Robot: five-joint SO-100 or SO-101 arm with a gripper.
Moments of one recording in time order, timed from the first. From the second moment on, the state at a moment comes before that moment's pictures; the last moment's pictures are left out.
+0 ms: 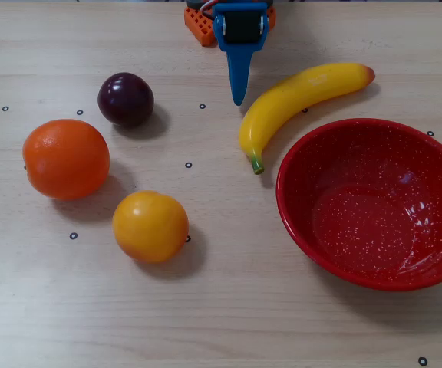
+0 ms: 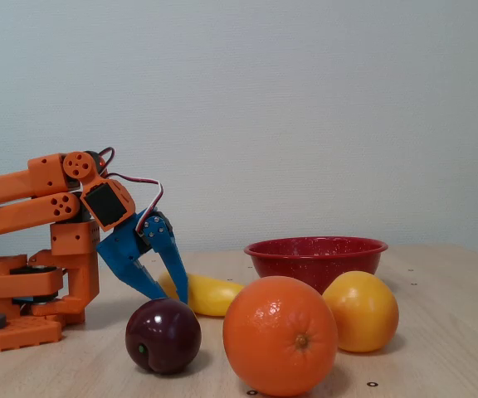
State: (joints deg) arm -5.0 189.9 176.0 69.6 6.2
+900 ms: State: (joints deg) arm -5.0 189.9 176.0 69.6 6.2
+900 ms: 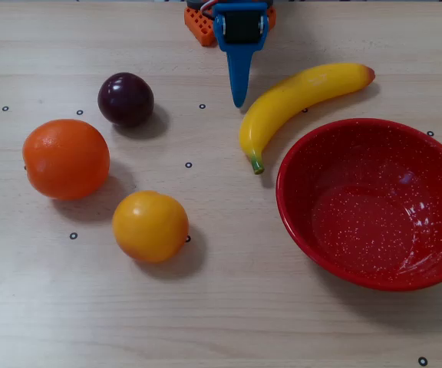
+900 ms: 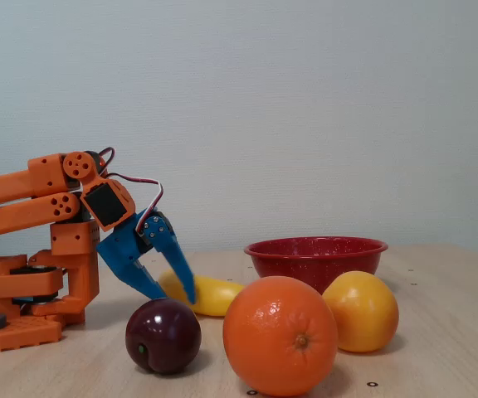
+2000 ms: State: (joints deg) arm -8.1 186.4 173.1 70.9 -6.8
